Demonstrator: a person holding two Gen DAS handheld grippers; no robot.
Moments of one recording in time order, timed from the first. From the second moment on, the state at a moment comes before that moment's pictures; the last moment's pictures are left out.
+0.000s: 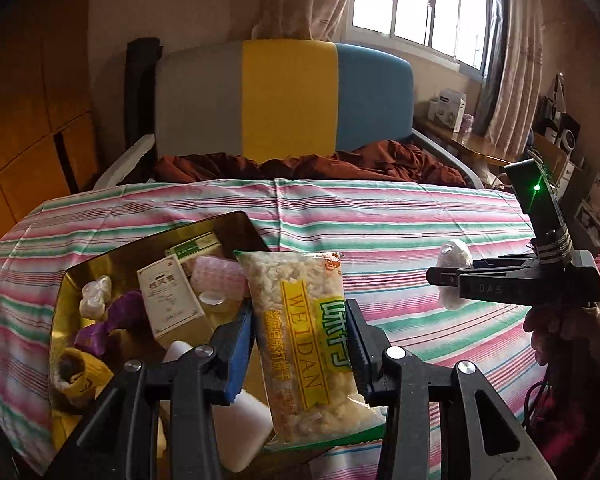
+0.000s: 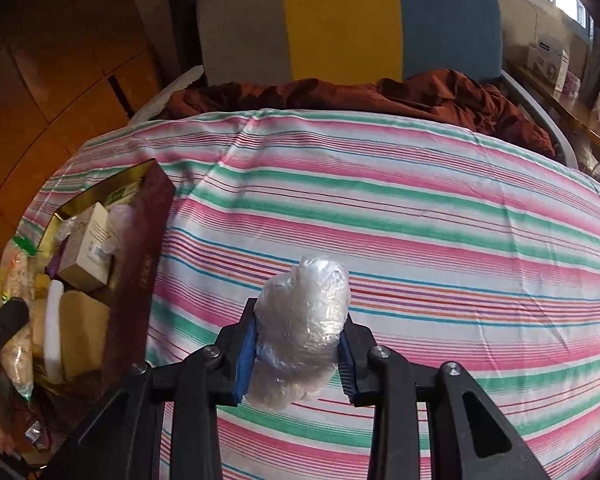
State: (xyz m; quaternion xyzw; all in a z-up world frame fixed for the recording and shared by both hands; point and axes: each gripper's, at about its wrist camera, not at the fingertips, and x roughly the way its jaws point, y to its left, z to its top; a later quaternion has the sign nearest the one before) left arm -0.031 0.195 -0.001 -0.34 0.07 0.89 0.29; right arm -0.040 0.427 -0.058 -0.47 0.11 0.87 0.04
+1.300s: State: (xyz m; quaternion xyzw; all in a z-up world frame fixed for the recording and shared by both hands) left arm -0.107 0.064 -0.019 -0.38 -0.05 0.91 0.16; right arm -0.128 0.273 -0.064 -0.48 0.04 0.87 -0.08
